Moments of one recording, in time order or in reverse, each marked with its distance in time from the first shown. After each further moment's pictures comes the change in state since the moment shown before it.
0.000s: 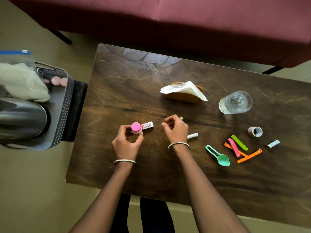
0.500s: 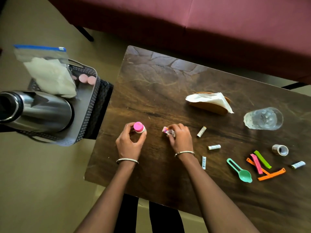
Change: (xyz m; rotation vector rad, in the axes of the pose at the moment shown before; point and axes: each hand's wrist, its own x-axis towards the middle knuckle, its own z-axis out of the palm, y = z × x) left_hand 0.038 -0.030 -0.049 0.030 0.026 -0.008; right_hand -0.007 -0.021 0.051 -0.397 -0.202 -0.293
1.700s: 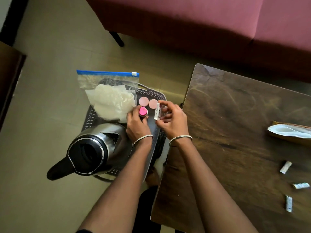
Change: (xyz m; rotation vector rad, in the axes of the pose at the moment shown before) left_hand 0.257 -0.121 -0.097 0.194 0.150 -0.263; right_hand 0.161 -0.312 0.091 0.579 0.043 0.047
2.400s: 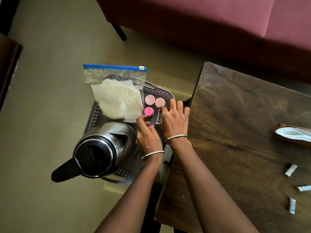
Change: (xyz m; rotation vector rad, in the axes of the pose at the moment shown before) left_hand -0.033 -0.007 -0.012 -0.196 -0.033 -0.052; right_hand 0.013 0.008 0.042 -1.124 0.129 -0.229
